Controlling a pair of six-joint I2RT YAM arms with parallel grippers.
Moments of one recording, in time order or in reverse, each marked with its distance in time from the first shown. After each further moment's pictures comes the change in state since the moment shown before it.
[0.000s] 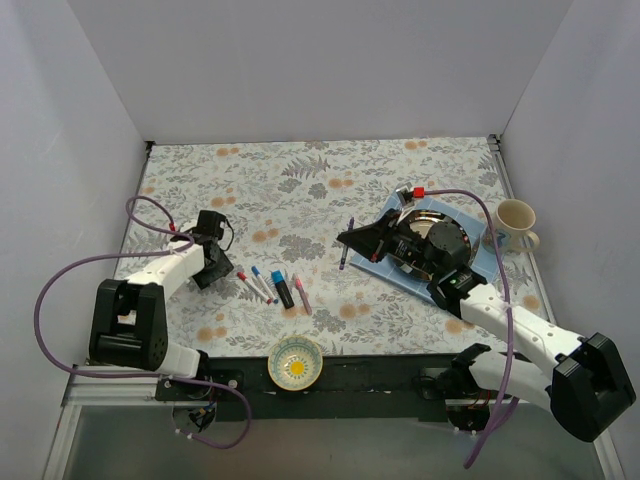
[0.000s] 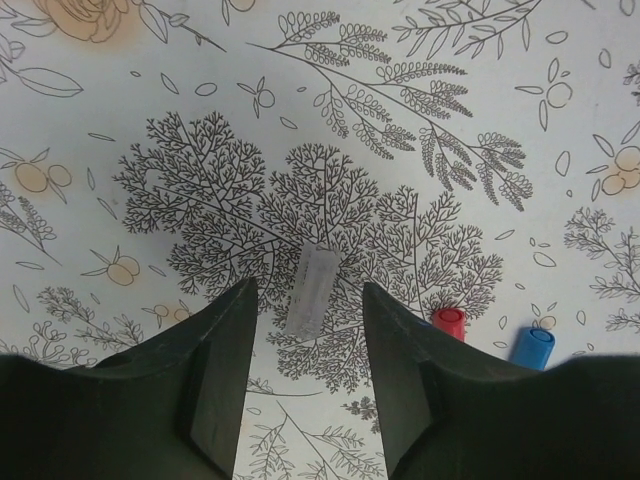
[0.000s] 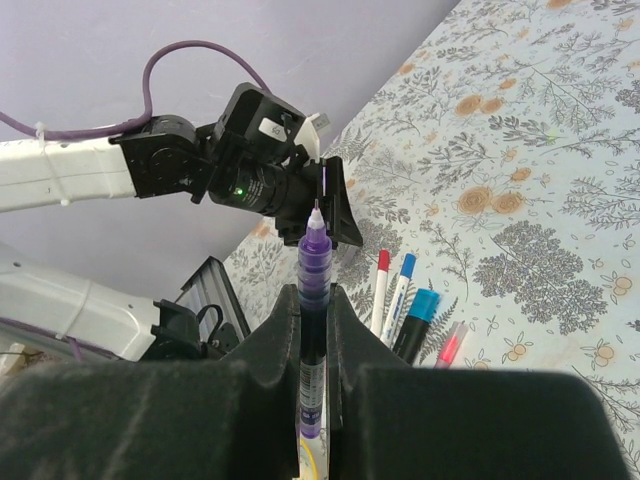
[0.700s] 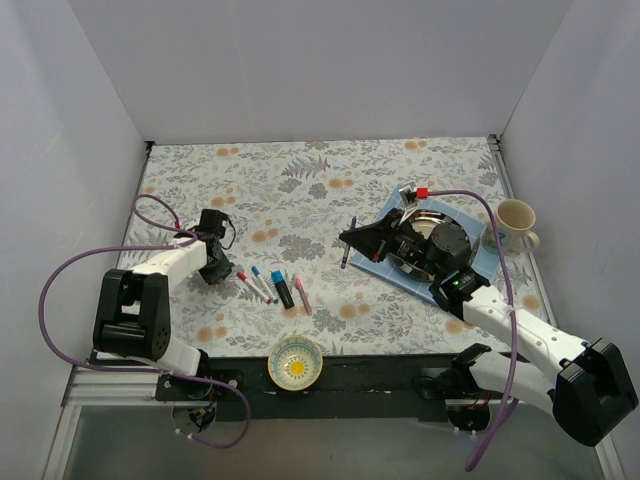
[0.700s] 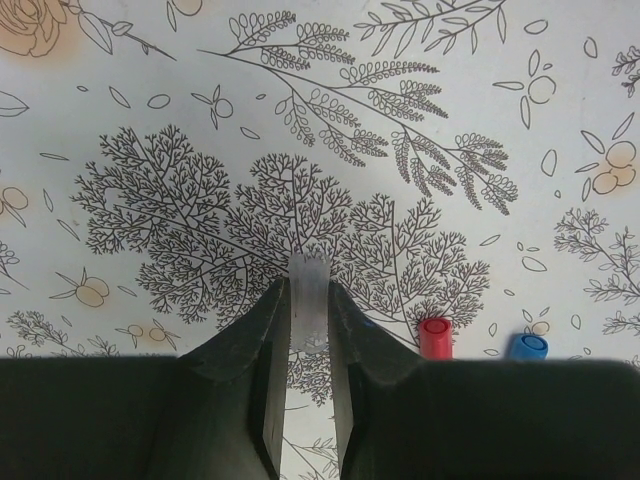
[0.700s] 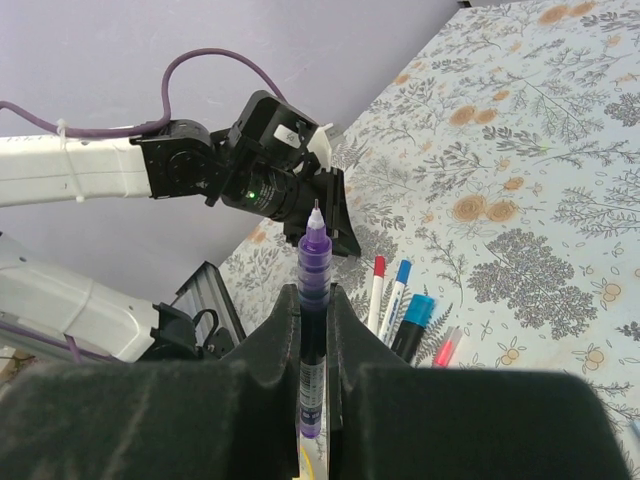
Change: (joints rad) left arm 0.003 0.069 0.011 0.040 0.046 0.036; right arm 0.000 -0.032 0.000 -0.016 0.013 -0.015
